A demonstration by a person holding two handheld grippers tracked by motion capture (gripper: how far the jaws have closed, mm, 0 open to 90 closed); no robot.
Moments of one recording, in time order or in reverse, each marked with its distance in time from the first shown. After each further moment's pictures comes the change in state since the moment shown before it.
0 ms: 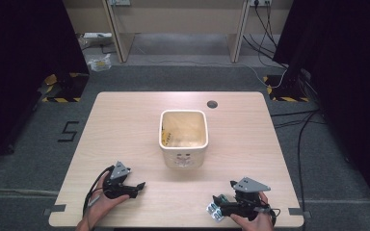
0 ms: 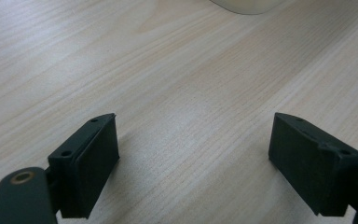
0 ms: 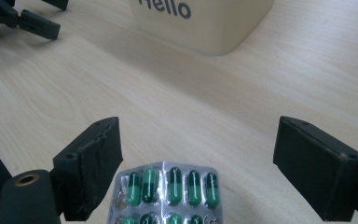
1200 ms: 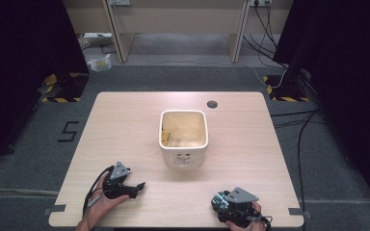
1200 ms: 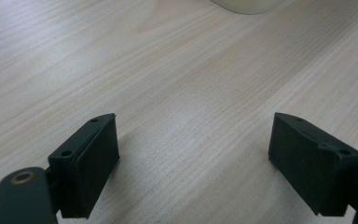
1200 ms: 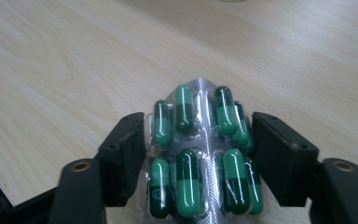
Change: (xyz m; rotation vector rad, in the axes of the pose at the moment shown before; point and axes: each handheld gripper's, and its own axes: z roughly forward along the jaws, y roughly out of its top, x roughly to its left) left arm 0.000 0.000 -0.001 0.004 -0.001 0.002; right arm 0.011 -0.029 0.021 0.065 -0.060 -0.090
